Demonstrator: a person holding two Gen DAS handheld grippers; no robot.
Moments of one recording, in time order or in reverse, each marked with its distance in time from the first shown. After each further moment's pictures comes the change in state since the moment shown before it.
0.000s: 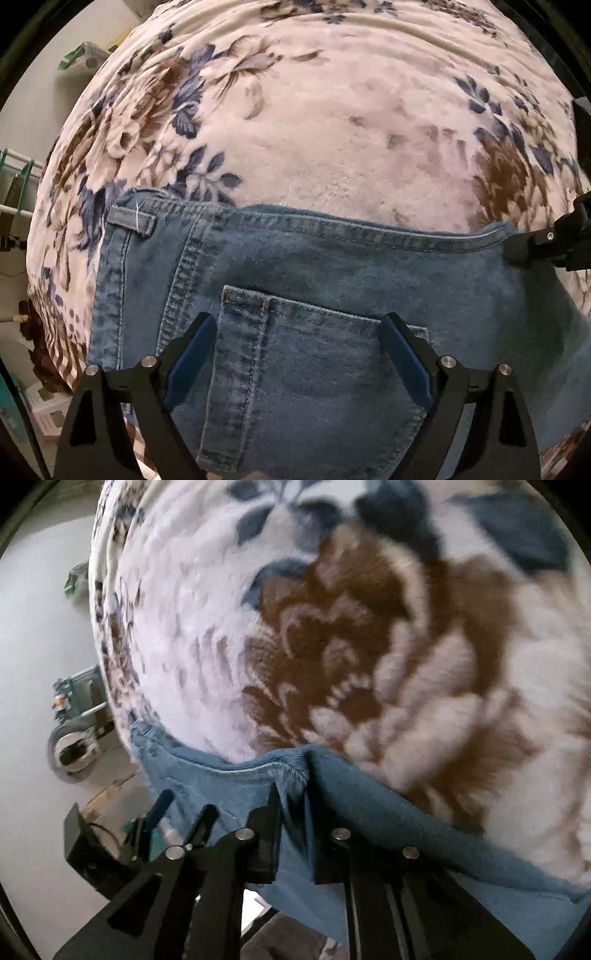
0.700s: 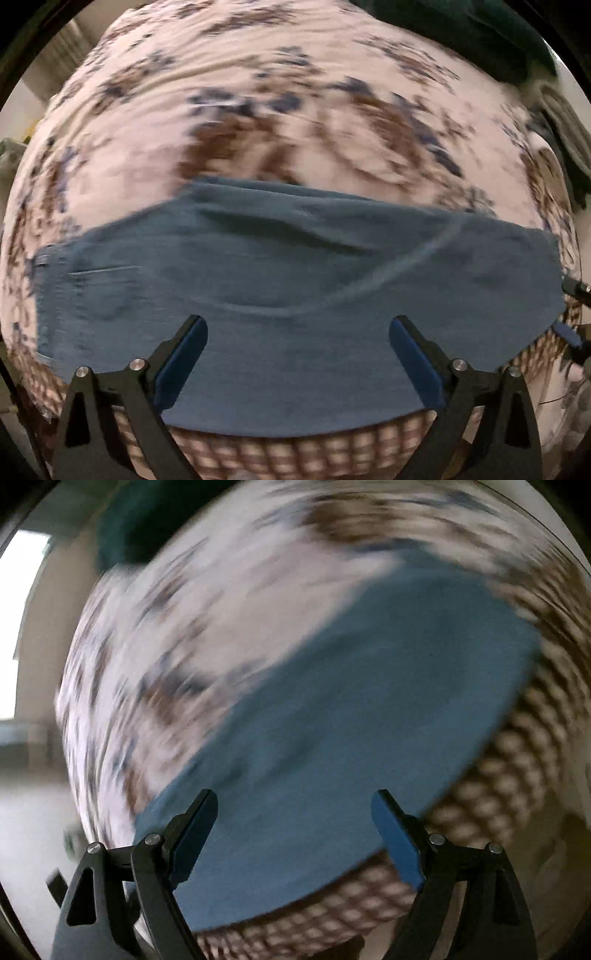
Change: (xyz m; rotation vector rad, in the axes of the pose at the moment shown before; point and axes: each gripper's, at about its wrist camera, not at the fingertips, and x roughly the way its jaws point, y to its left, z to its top) left arm -0.089 -0.201 -0.111 0.341 -0.101 -0.216; right arm -0.154 -0.265 -0.387 0.772 -0.875 0.009
